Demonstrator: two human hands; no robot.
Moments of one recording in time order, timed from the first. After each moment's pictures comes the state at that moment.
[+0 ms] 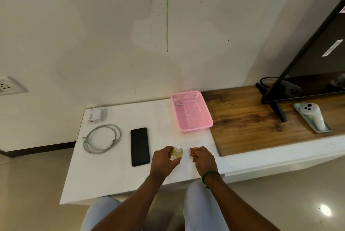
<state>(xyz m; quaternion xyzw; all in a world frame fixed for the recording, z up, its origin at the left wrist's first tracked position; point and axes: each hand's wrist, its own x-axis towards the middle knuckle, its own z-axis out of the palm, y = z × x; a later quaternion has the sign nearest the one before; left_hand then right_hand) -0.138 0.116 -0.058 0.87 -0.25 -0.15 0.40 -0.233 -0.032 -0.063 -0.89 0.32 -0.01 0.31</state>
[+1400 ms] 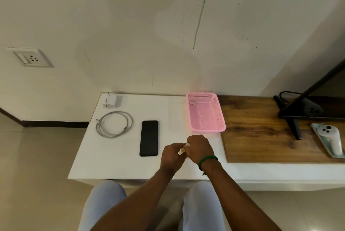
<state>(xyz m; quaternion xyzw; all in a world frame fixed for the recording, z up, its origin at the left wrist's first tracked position) -0.144 0.106 -0.064 0.83 -0.22 -0.11 0.49 -0.180 0.001 0.031 -0.95 0.21 0.08 0.20</state>
